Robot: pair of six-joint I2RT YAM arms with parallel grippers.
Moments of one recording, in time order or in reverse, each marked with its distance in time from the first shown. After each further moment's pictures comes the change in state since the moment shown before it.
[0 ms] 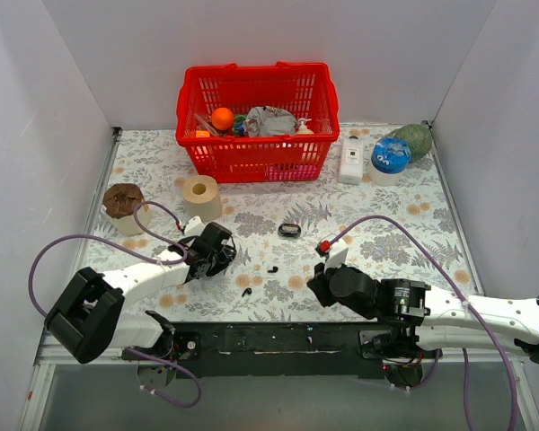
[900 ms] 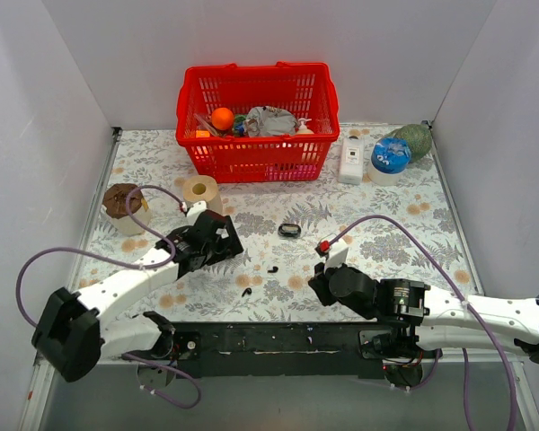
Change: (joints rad) left arm 0.000 -0.182 0.138 -0.146 0.035 0.218; right arm 0.000 0.001 0.000 -0.002 0.023 -0.017
